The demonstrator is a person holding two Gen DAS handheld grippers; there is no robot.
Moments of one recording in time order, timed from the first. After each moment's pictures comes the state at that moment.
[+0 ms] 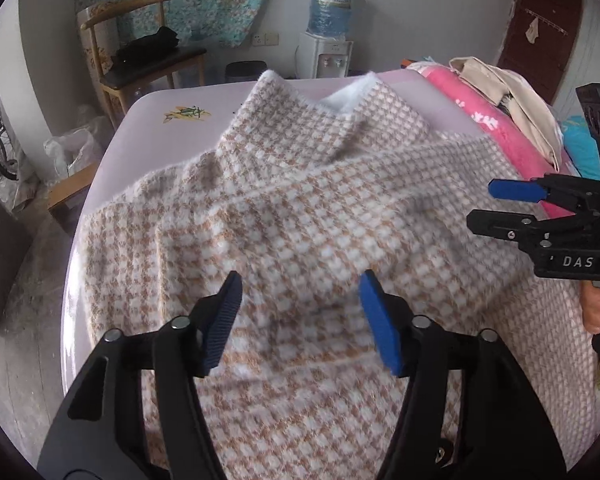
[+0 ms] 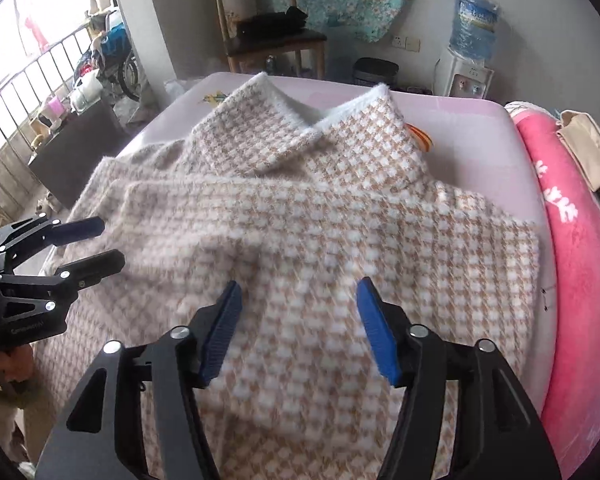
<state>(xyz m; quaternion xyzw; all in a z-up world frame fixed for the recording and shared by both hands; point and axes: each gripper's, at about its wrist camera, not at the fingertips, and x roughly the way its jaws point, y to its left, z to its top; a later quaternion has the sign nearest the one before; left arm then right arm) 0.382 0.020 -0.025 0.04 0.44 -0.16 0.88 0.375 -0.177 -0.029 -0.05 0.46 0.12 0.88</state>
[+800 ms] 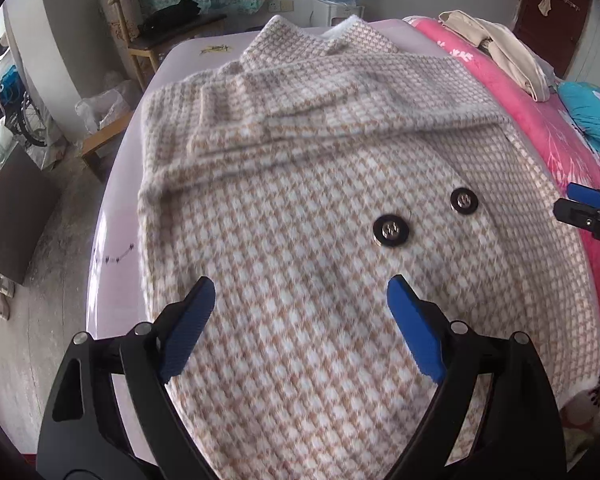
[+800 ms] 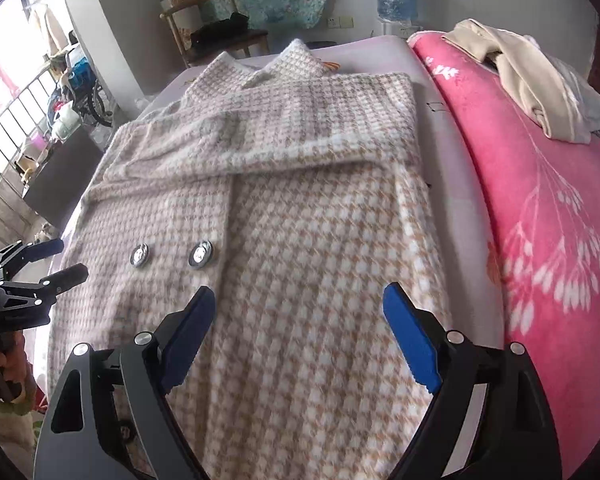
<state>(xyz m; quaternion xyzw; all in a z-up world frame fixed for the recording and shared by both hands) 0.218 0.034 -0.022 0.05 0.49 -0.10 0.86 0.189 -0.238 -0.023 0.05 0.48 0.05 0.87</state>
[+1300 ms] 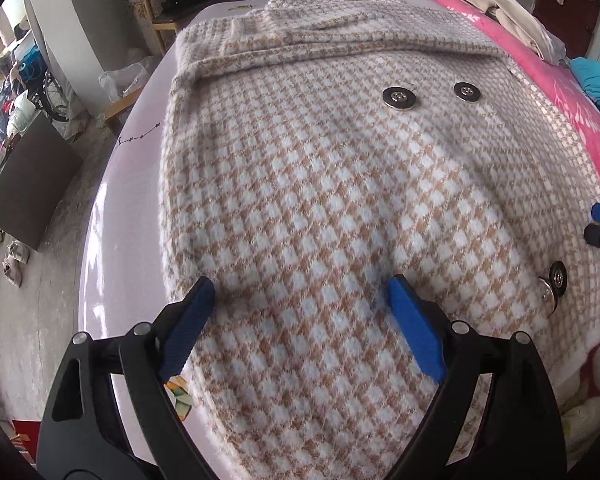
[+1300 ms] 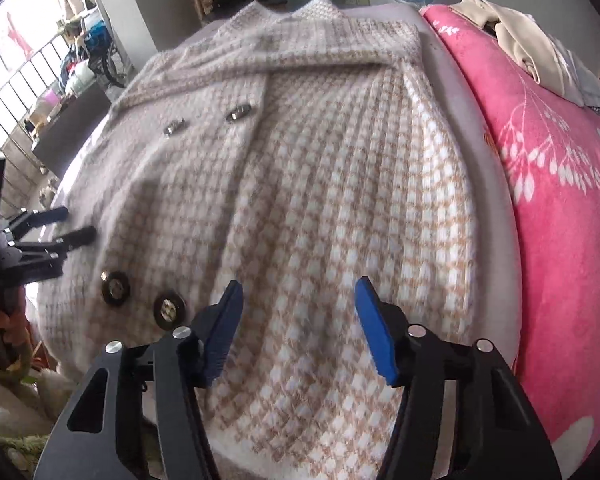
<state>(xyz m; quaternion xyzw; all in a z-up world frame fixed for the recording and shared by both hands) 0.137 0.052 -0.064 0.07 0.51 -0.07 0.86 0.097 -0.218 -0.074 0.00 0.54 0.05 0.84</state>
